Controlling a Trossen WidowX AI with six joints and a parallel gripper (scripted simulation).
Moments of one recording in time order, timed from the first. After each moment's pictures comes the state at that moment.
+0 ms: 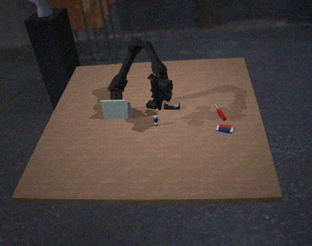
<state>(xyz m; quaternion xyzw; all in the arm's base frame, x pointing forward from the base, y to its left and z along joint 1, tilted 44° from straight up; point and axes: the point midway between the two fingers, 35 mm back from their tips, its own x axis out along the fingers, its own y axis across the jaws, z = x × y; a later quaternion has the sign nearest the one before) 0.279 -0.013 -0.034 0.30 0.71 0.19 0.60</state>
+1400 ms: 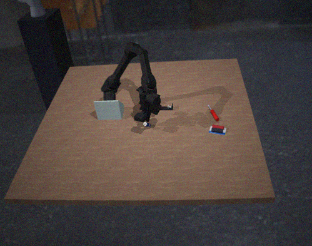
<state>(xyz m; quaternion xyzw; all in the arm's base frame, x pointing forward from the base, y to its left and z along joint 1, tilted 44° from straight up) 0.254 -0.023 -0.097 0.31 0.72 0.19 0.59</state>
